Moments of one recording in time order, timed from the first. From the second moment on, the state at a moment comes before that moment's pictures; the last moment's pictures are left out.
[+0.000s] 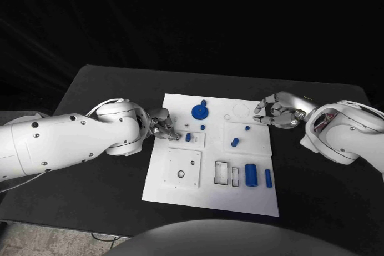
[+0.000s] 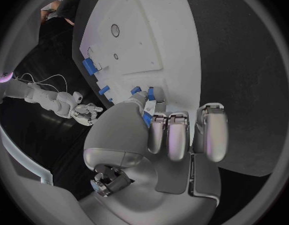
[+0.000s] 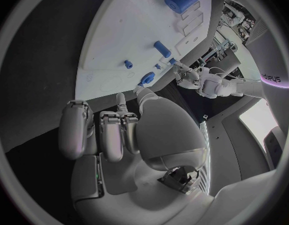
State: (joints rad) left arm 1.30 -0.85 -0.18 1.69 -1.20 -0.03 -0.56; left_hand 1.21 0.03 0.16 0.20 0.42 1.03 0.02 0.26 1.23 1.47 -0.04 1.57 1.31 1.47 -0.08 1.57 1.31 0.03 1.47 0.03 1.47 1.31; right arm 1.24 -1.08 -0.12 1.71 -1.32 -0.30 -0.19; right_hand 1.26 0.00 0.13 0.22 0.40 0.73 0.10 0.41 0.33 1.47 0.00 1.57 1.31 1.47 -0.06 1.54 1.31 0.06 1.46 0.05 1.29 1.31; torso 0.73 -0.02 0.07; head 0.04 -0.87
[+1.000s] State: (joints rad) left arm 1.30 -0.84 -0.18 1.68 -1.18 -0.02 -0.55; left_hand 0.88 0.15 -0.02 0.29 0.22 1.05 0.03 0.25 1.25 1.47 -0.03 1.57 1.31 1.47 -0.08 1.57 1.31 0.03 1.47 0.04 1.46 1.31; right arm 1.24 -1.07 -0.12 1.71 -1.32 -0.29 -0.20; right_hand 1.29 0.00 0.15 0.20 0.44 0.73 0.10 0.41 0.33 1.47 0.00 1.57 1.31 1.47 -0.06 1.53 1.31 0.06 1.46 0.05 1.28 1.31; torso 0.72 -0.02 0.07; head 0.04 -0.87
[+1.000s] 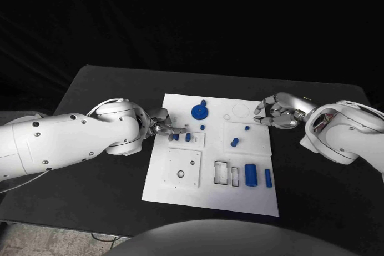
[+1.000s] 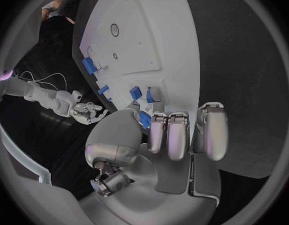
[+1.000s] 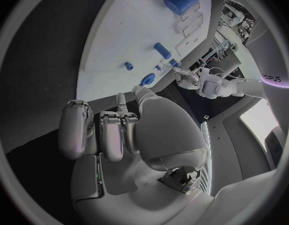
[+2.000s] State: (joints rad) left arm 1.30 -0.84 -0.19 1.67 -1.15 -0.06 -0.54; left_hand 0.98 0.21 0.01 0.29 0.49 1.06 0.02 0.32 1.31 1.47 -0.04 1.57 1.31 1.47 -0.08 1.57 1.31 0.03 1.47 0.04 1.46 1.31; right arm 1.24 -1.07 -0.12 1.70 -1.31 -0.29 -0.20; right_hand 1.30 0.01 0.16 0.20 0.45 0.73 0.10 0.41 0.32 1.47 0.00 1.57 1.31 1.47 -0.06 1.53 1.31 0.06 1.46 0.05 1.27 1.31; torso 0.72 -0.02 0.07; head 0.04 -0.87
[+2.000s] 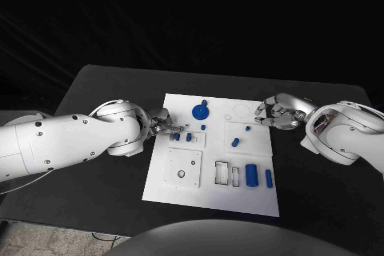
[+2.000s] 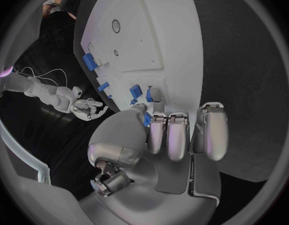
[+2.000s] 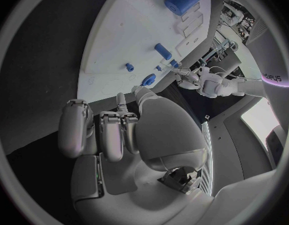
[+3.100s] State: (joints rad) left arm 1.33 -0.87 -0.16 1.71 -1.17 -0.12 -0.52; left_hand 1.06 0.12 0.03 0.28 0.43 0.85 0.07 0.22 1.27 1.47 -0.01 1.54 1.31 1.47 -0.06 1.57 1.31 0.03 1.45 0.05 1.42 1.31; right arm 1.24 -1.07 -0.12 1.70 -1.30 -0.29 -0.21; right_hand 1.30 0.01 0.16 0.19 0.45 0.73 0.10 0.41 0.32 1.47 0.00 1.57 1.31 1.47 -0.06 1.52 1.31 0.06 1.46 0.05 1.27 1.31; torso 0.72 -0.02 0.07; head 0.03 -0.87
